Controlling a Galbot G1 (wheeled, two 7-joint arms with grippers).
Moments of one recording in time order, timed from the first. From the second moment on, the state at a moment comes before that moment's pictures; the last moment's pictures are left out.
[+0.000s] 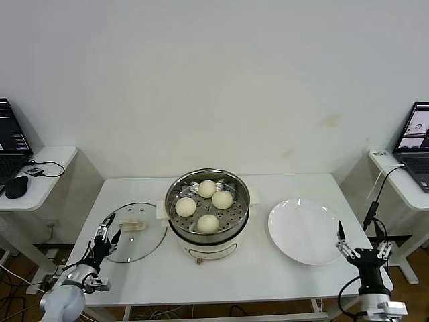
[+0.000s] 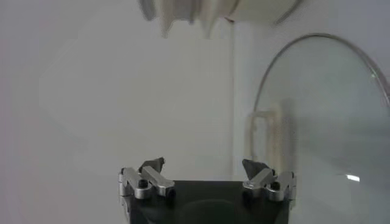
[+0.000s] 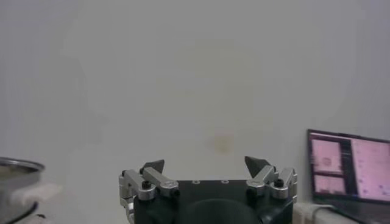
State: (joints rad) left arm 1.20 -1.08 -0.57 -1.38 1.17 -0.26 -0.19; right arm -1.58 1.39 0.87 1.91 0.22 0.37 -0.10
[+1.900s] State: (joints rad) left arm 0.94 -1.11 -0.49 -1.12 1.17 -0.25 -0.20; right arm -1.65 1.44 0.90 1.88 0.17 0.43 -0.12
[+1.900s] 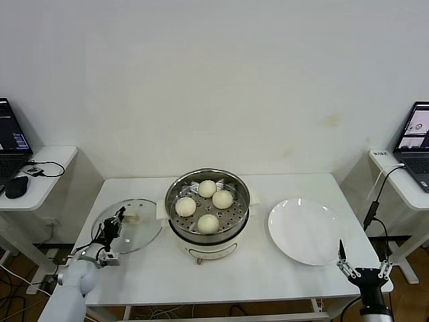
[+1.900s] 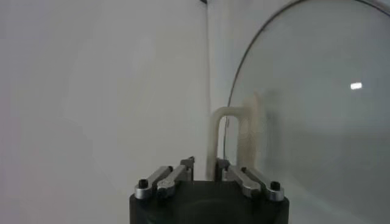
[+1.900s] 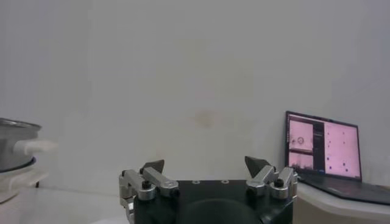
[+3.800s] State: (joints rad) left arm 1.04 -1.10 -0.20 -1.98 1.09 0.40 0.16; right arm -1.59 1.49 0.79 1.84 -0.11 0.39 -0.05
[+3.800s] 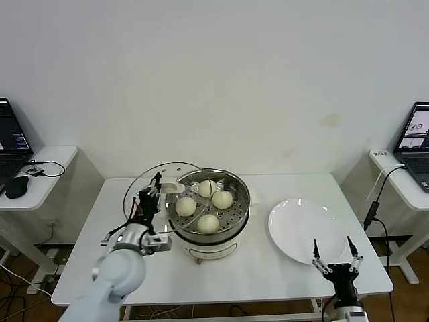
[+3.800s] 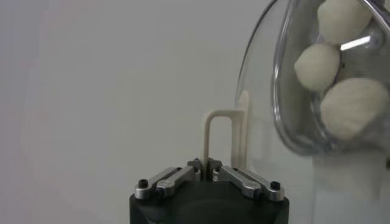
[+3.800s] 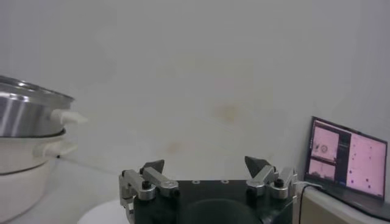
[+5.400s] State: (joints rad) left arm 0.95 -1.53 -0.08 -1.74 1.56 0.42 0.29; right arm -1.59 1.50 0.74 1.78 -0.17 0.38 -0.05
